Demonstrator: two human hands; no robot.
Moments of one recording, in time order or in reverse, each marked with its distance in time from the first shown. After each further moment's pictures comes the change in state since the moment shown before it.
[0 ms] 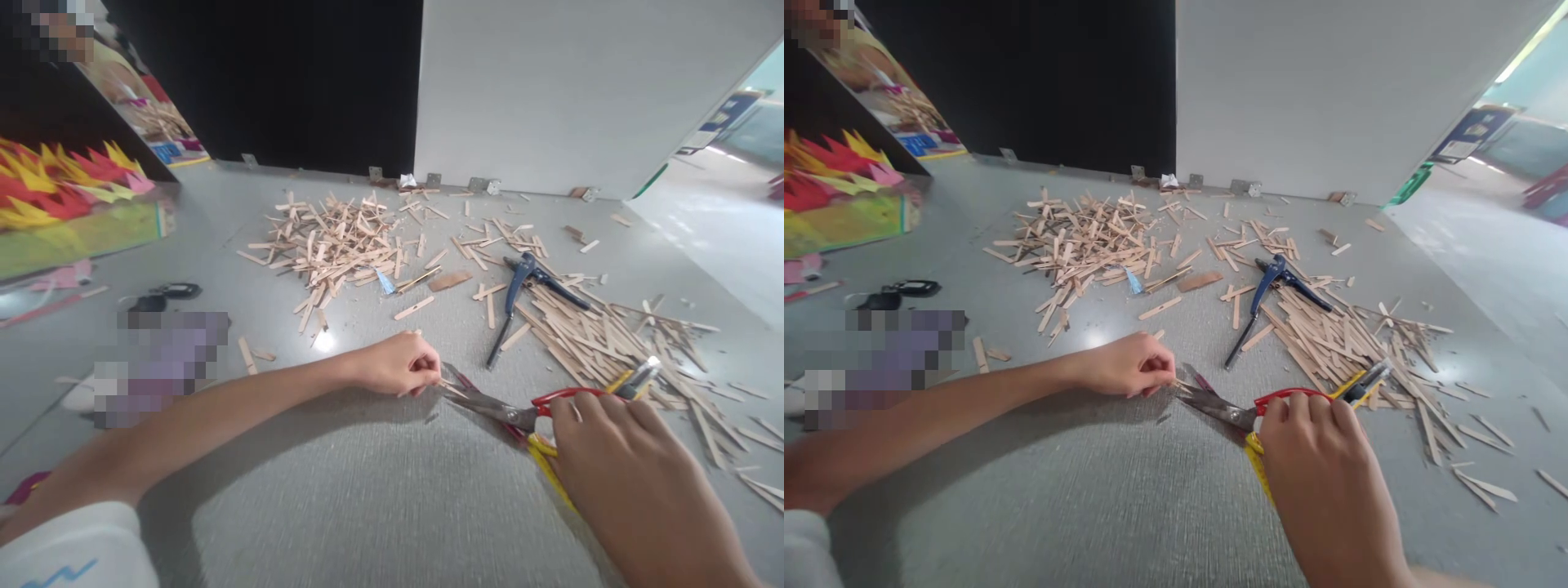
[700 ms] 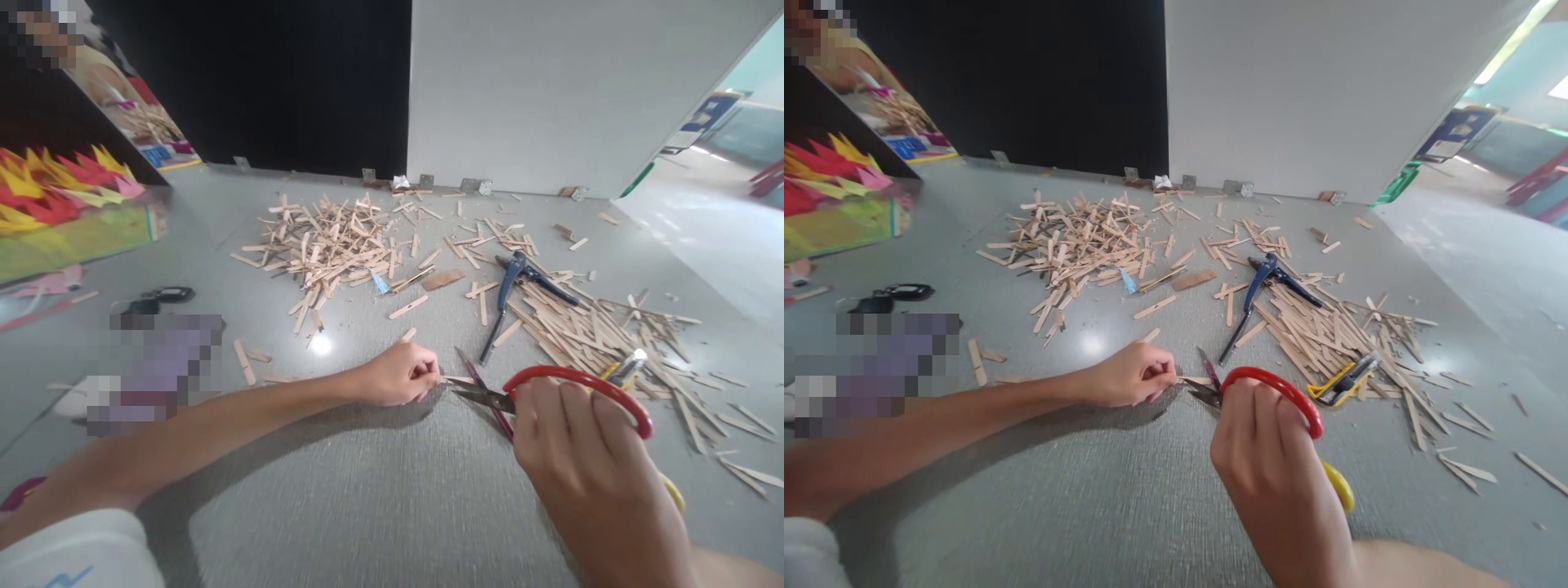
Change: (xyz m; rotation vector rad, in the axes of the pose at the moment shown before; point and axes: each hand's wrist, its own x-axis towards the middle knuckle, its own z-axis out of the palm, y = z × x) left_hand 0.002 -0.009 0.026 -0.018 0.132 0.056; right_hand 0.019 -0.022 -0.032 -0.413 0.308 0.044
